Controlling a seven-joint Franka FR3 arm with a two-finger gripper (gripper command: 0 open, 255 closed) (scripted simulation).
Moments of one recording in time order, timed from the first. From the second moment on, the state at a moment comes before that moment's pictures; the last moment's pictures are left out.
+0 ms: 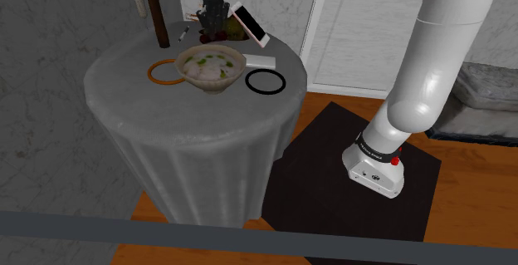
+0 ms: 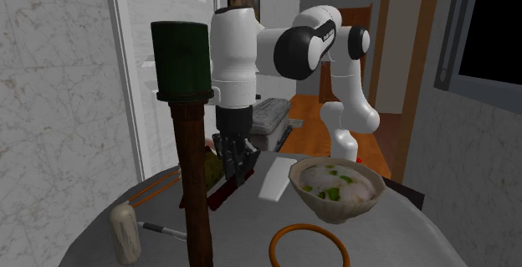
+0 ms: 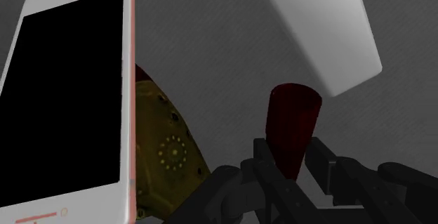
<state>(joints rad) 0.07 0.26 0.22 -1.60 -0.08 1.87 0.13</state>
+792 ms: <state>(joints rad) 0.07 0.26 0.23 -1.44 -0.08 1.71 0.13</state>
